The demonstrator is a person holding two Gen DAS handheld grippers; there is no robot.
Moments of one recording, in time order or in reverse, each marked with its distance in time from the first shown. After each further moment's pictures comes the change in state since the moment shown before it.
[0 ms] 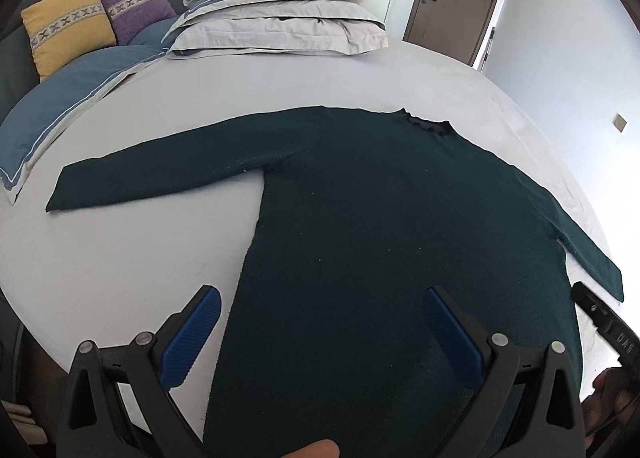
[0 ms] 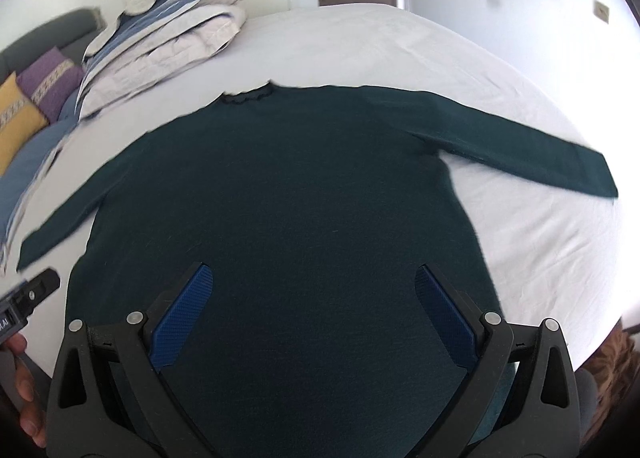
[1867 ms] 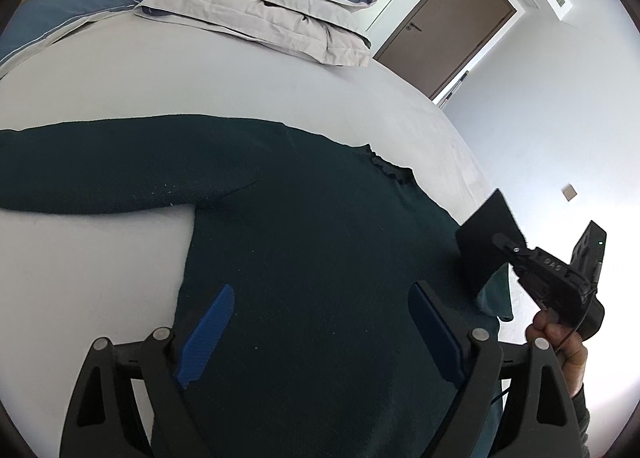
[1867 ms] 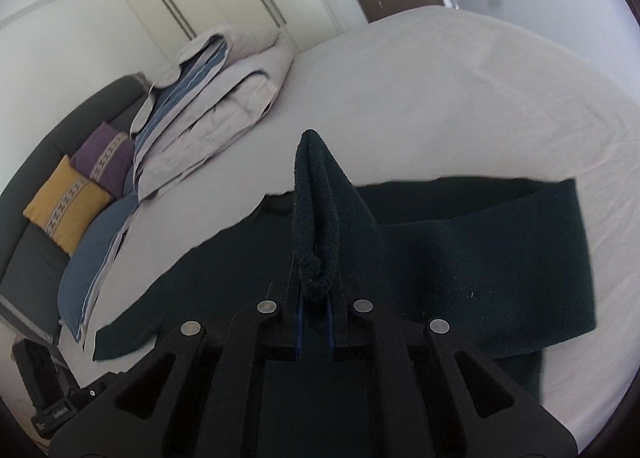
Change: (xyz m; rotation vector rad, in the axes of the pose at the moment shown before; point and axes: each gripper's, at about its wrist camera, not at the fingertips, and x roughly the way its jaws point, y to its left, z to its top) left arm 0.058 0.028 0.064 -0.202 0.020 -0.333; right arm 0.162 0.075 0.137 0.051 0.017 0.401
